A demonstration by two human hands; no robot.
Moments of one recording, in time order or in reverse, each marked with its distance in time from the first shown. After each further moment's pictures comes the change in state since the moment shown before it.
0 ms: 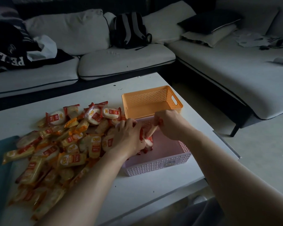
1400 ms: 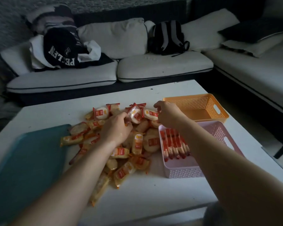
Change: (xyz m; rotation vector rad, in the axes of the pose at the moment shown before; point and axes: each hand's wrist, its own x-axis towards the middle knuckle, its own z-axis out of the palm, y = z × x) left_hand -0.046 -0.148 -0.069 -0.286 0.246 -0.356; right_hand 0.083 -0.137 0.024 0.227 -0.102 0.078
